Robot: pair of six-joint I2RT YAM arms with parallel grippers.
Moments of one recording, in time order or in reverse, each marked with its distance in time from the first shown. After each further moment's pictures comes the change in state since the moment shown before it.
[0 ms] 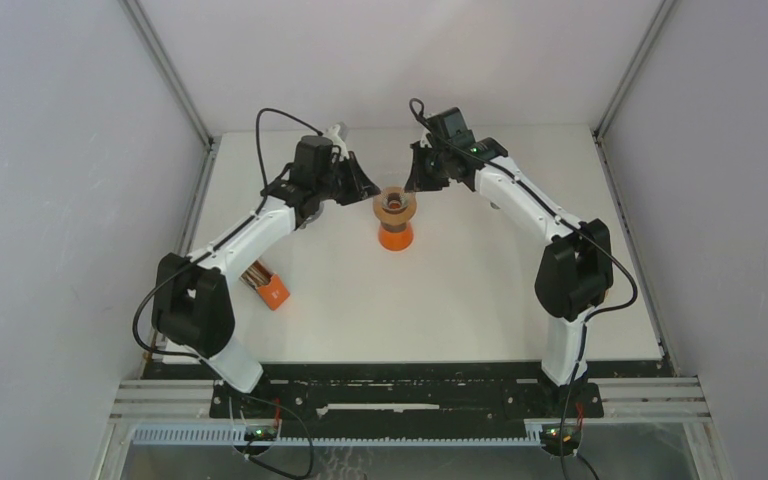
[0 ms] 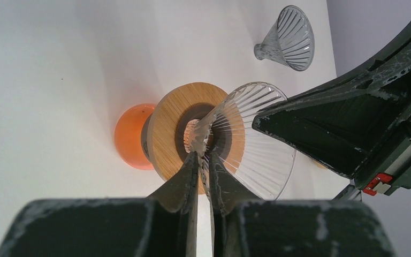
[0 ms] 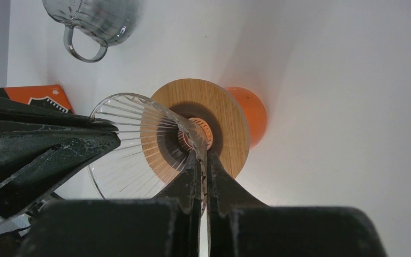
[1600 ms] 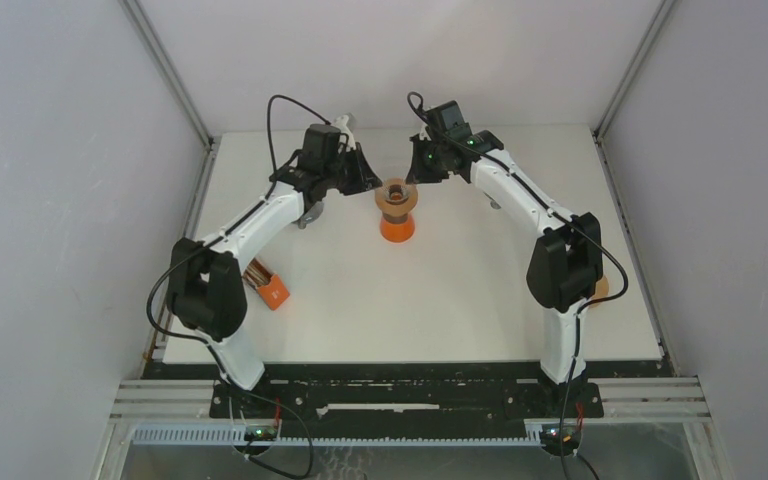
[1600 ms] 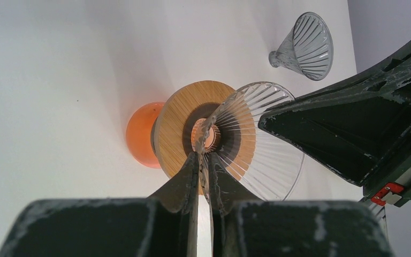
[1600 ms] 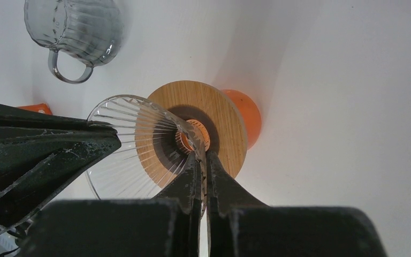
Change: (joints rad) left arm -0.001 0.116 0.144 -0.075 -0.020 0.069; right arm -0.010 0.100 0.092 -0.038 0.048 -0.019
